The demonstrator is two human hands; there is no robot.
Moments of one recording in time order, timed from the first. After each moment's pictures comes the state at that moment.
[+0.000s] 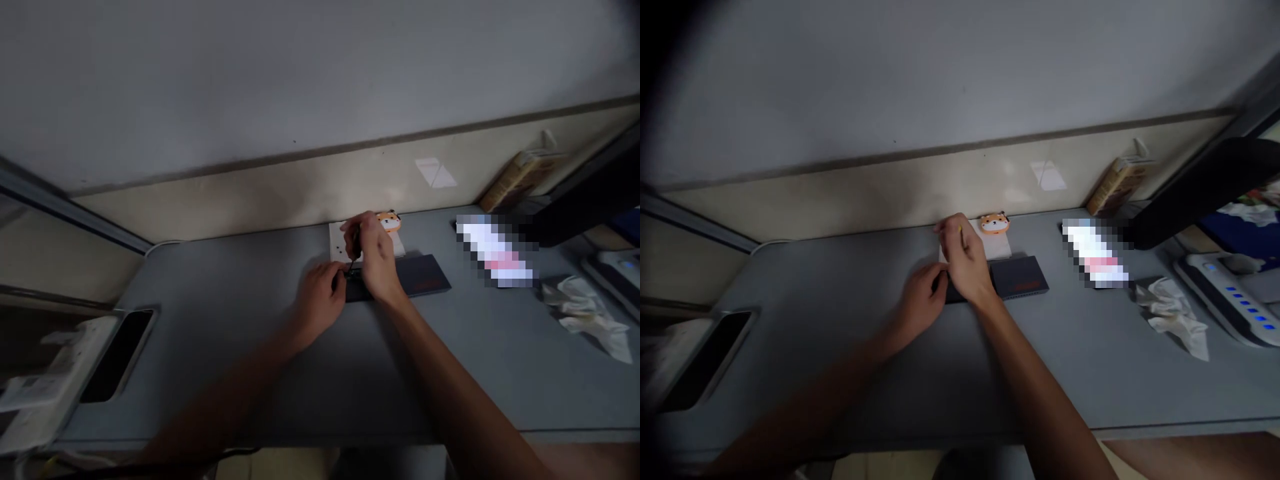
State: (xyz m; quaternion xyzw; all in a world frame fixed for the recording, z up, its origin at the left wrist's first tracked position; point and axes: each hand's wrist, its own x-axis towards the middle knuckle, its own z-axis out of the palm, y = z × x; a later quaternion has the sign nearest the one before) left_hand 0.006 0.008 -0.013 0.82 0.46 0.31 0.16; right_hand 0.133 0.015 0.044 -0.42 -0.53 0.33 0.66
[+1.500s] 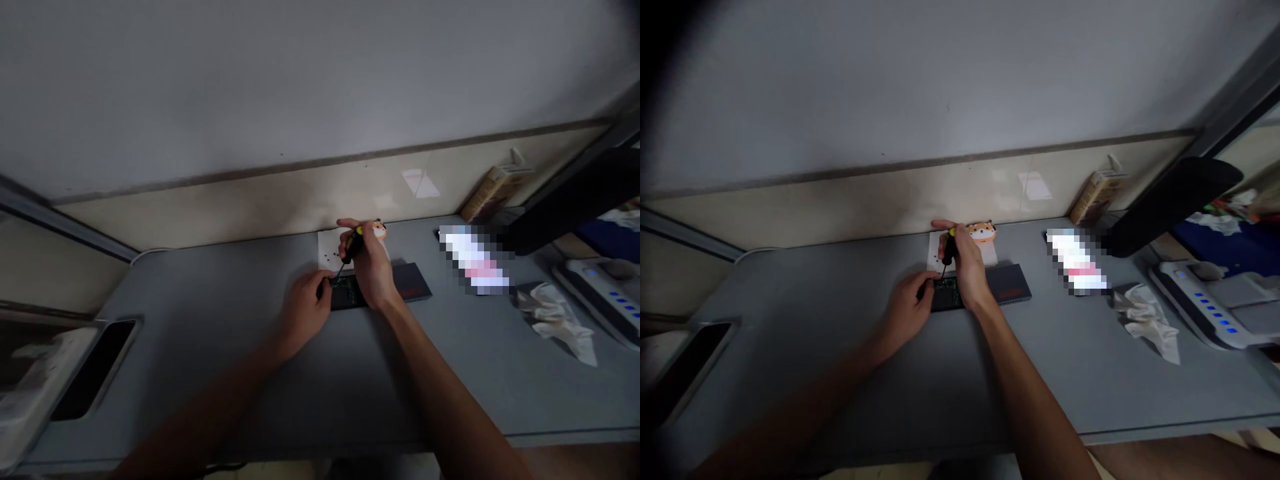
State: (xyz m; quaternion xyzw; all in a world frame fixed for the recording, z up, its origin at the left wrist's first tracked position) left_hand 0.006 0.008 -0.015 0.80 0.47 0.34 0.17; right_hand 0.154 0.019 0.041 -0.34 -0.41 0.49 0.69
